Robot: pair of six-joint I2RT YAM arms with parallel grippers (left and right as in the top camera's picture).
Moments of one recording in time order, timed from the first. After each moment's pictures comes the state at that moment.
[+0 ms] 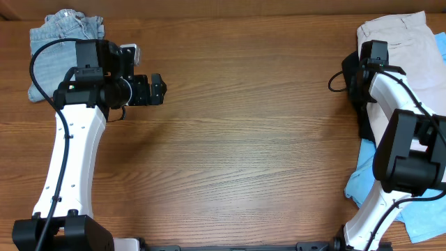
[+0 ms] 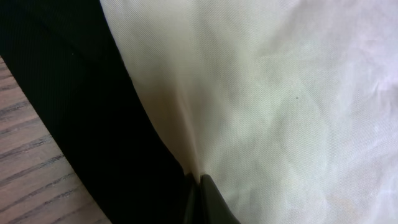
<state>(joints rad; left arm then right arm) 0.05 1.56 1.38 -0.83 0.31 -0.02 -0.18 2.09 1.48 -0.60 0.41 0.04</state>
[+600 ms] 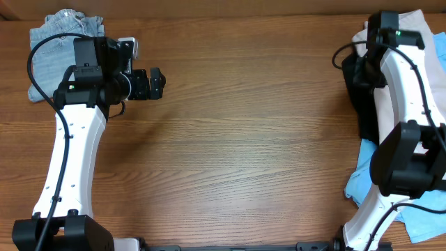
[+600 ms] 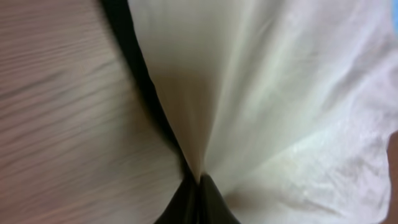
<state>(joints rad) 0.05 1.56 1.38 -0.74 0.30 -0.02 -0.12 2.05 1.90 -1.22 0.30 0.09</state>
